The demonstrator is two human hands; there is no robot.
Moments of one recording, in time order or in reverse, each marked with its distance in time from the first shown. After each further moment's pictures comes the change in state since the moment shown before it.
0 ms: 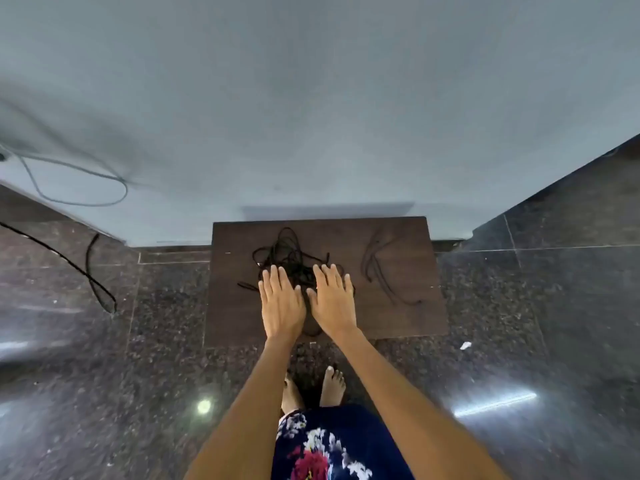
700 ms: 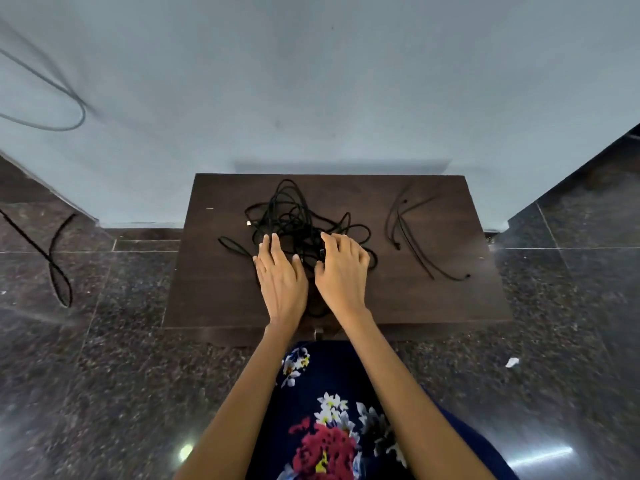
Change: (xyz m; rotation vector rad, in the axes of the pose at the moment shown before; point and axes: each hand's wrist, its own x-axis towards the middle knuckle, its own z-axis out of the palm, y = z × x) left_hand 0.037 -0.055 0.144 -0.335 0.383 0.021; right_hand 0.031 0.049 0.131 -0.010 0.400 -0.002
